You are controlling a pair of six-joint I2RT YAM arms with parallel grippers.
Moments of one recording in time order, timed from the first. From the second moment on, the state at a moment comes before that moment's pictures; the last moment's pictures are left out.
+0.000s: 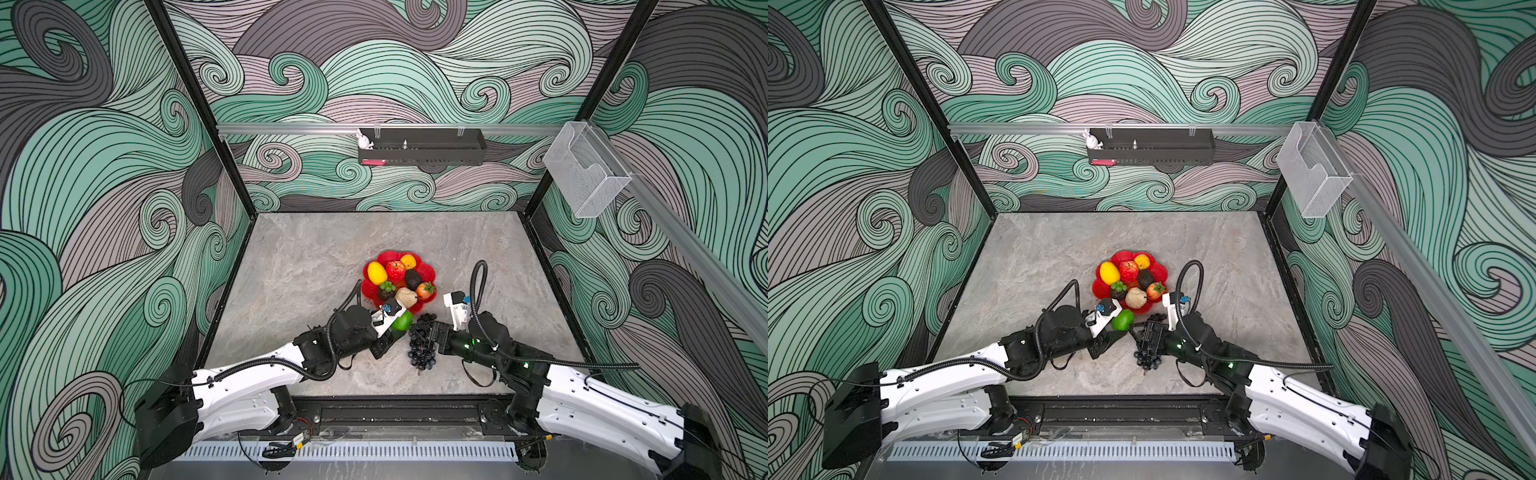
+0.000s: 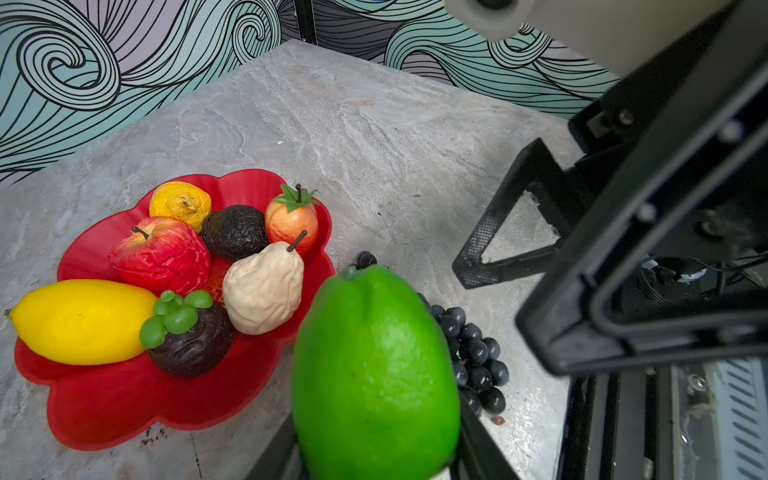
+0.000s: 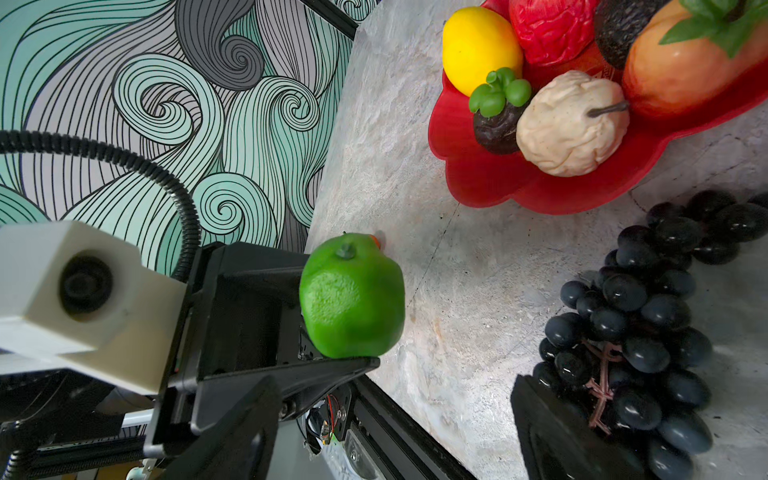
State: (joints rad) left arm -1.00 1.07 0.55 0.05 0.01 0.01; right arm 0.97 0.80 0.46 -0.09 -0.04 0.98
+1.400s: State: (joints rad) left arm -1.05 1.02 0.53 0.08 -0.01 0.04; right arm 1.03 0.97 0.63 -0.13 -0.01 0.90
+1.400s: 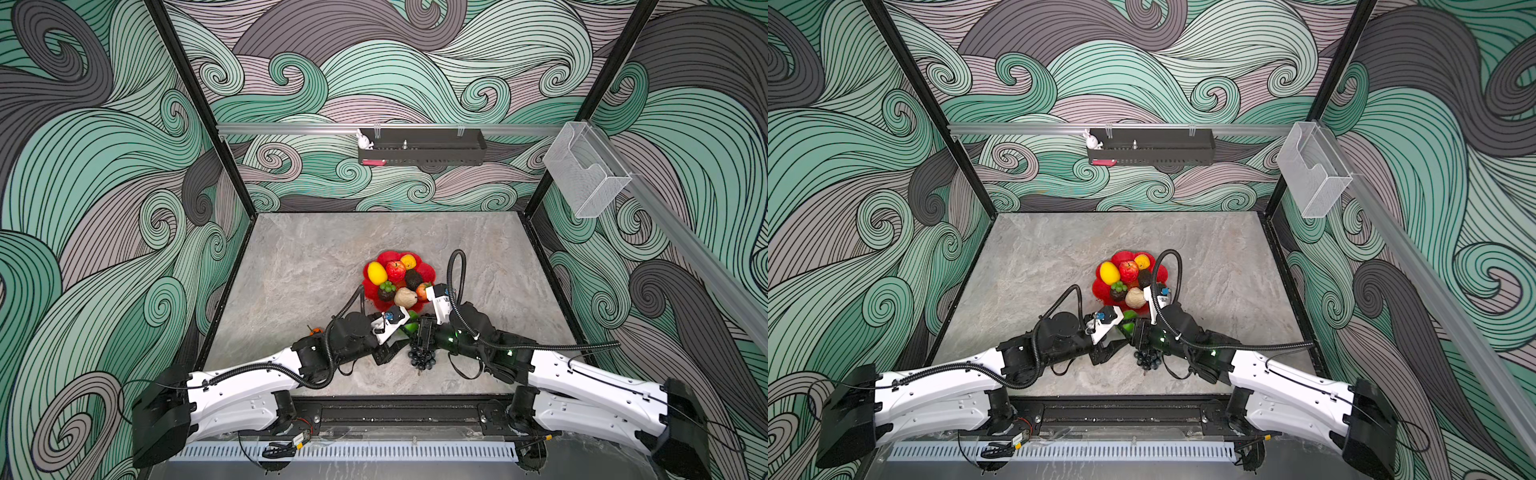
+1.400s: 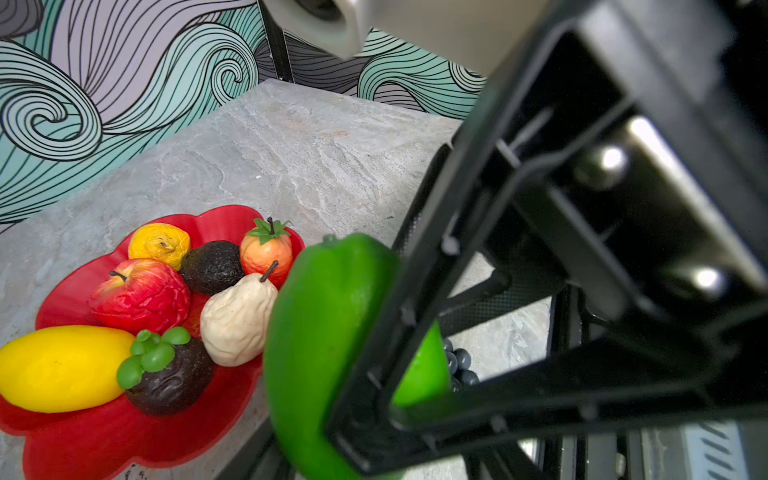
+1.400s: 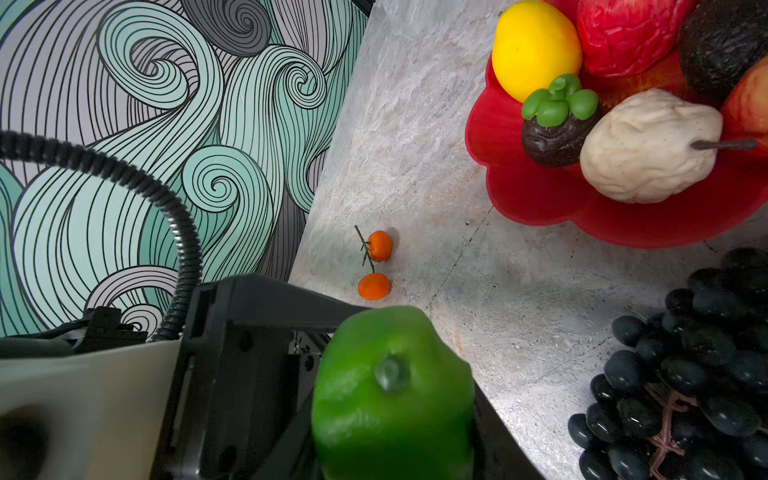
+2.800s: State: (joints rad) left arm -0.85 0.39 0.36 -0.19 -0.84 -0.23; right arm 0.87 1.62 1.35 -0.69 0.03 0.25
